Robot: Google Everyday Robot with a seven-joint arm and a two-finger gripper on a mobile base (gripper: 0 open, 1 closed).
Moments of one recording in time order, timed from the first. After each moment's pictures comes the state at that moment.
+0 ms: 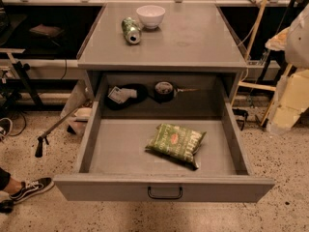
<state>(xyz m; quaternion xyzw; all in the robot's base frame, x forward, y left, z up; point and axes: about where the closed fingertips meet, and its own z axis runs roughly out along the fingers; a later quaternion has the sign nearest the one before) 0.438 -0.217 0.976 -0.60 0.78 -0.03 0.16</state>
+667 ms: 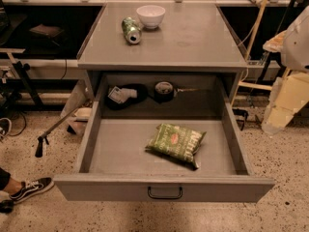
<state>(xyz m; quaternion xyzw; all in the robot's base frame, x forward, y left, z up) 0.449 -0.218 0.966 -0.60 0.78 -0.03 0.17</state>
